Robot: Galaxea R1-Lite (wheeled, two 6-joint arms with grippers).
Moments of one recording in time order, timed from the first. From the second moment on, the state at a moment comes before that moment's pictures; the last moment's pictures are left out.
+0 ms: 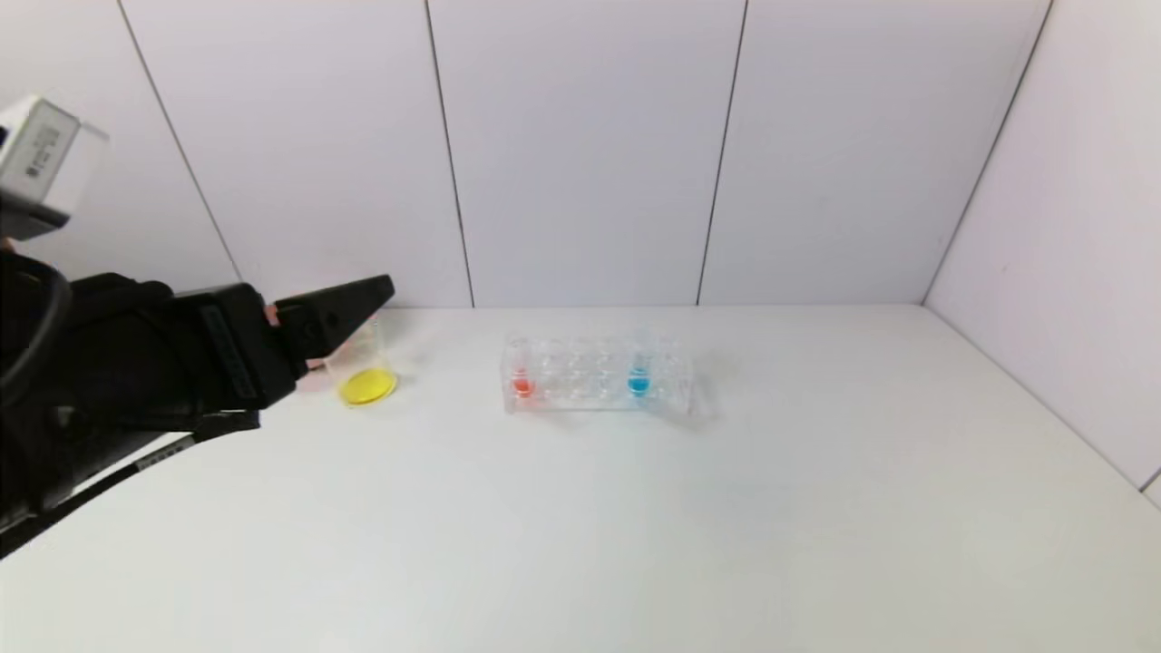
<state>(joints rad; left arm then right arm) -0.70 1.15 -0.80 -0.26 0.42 -0.32 0.00 0.00 0.00 0.00 -0.04 0.09</state>
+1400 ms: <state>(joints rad) -0.77 1.99 -0.96 -0.91 0.30 -0.32 0.00 0.00 0.00 0.00 -0.04 0.09</state>
